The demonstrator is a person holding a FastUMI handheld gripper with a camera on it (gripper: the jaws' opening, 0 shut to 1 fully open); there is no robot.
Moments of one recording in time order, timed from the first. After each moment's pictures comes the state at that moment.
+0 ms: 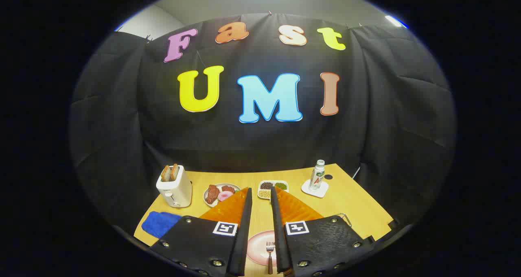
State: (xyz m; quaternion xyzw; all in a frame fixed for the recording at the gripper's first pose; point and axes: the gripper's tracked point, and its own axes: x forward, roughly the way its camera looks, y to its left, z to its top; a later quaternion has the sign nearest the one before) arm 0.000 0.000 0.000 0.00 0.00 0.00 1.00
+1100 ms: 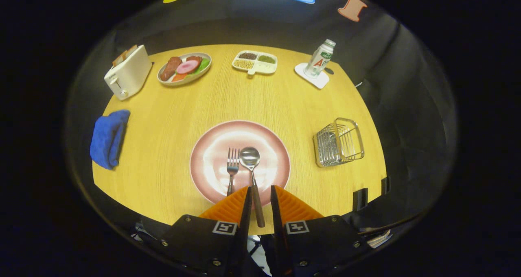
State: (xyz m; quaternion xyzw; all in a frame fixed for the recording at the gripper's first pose) arm 0.025 -0.067 -0.250 -0.08 0.42 -0.05 0.90
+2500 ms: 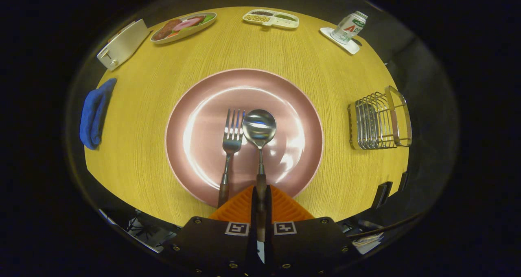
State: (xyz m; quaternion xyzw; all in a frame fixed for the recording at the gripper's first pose) arm 0.035 -0.073 -0.315 -0.08 0.51 -0.02 0.85
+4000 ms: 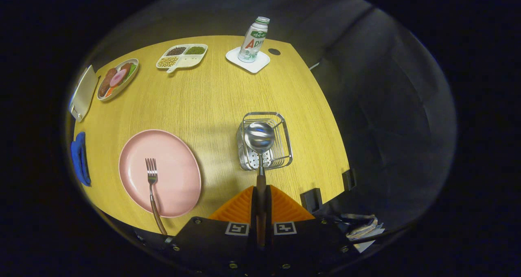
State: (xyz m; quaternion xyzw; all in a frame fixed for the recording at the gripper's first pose) arm 0.038 -0.227 -0.219 -0.06 0.45 -0.18 0.87
